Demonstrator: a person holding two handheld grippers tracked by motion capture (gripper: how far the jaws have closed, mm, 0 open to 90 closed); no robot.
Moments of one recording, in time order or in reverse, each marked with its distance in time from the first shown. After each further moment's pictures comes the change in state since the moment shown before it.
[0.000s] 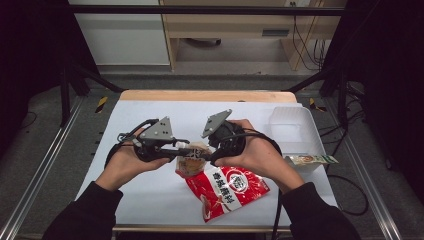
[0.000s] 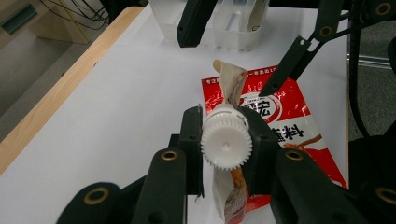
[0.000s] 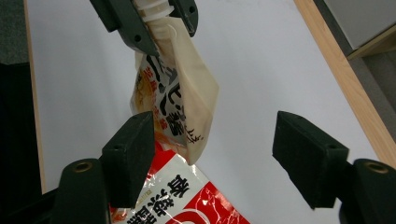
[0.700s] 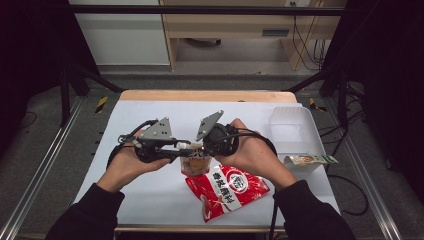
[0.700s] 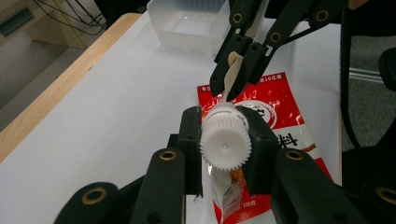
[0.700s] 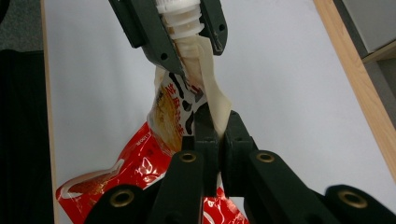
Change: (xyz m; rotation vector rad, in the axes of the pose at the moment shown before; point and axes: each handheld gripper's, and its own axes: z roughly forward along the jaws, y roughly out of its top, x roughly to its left) left arm 0.000 -0.006 0.002 -0.053 -0.012 -0.043; right arm 0.006 0.010 0.004 0.030 0.039 -0.051
